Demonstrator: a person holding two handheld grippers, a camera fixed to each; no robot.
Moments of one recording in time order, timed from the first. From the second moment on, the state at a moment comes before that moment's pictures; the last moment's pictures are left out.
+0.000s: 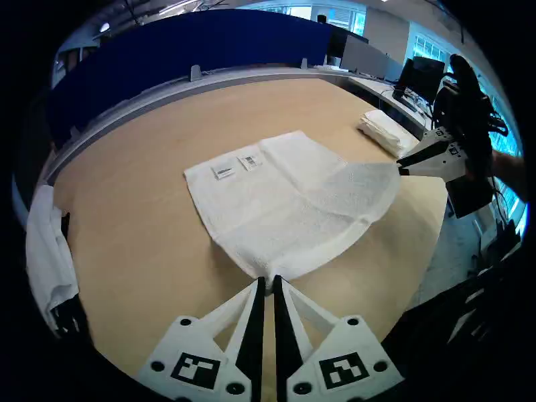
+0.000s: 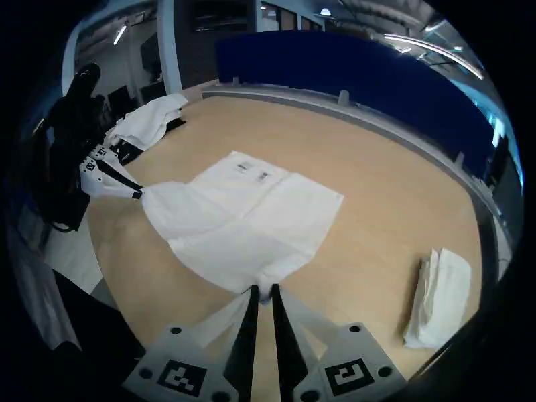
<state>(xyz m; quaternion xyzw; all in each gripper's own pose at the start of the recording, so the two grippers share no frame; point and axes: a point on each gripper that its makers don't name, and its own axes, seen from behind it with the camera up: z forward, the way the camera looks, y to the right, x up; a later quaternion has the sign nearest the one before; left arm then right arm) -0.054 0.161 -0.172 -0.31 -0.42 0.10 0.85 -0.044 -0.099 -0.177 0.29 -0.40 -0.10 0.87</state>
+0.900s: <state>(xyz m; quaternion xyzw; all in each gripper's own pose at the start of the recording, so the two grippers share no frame) -0.018 0.163 -0.151 -0.30 -0.40 0.08 0.86 -0.009 -0.094 -0.160 0.28 -0.38 -0.11 0.87</state>
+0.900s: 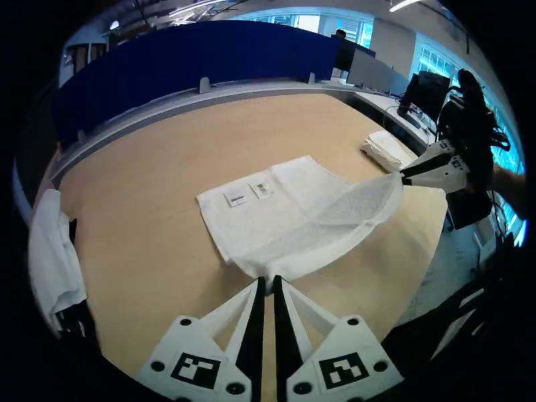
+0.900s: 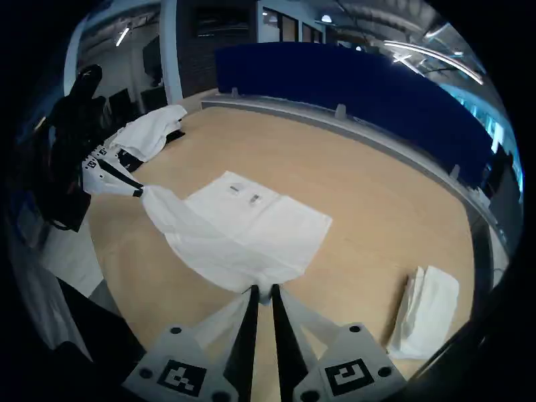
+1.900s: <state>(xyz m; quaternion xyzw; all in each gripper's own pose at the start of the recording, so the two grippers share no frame) -0.026 0.168 -0.051 -0.28 -0.39 0.10 0.87 -0.028 -0.088 -0.063 0.26 -0.38 -0.11 0.88</state>
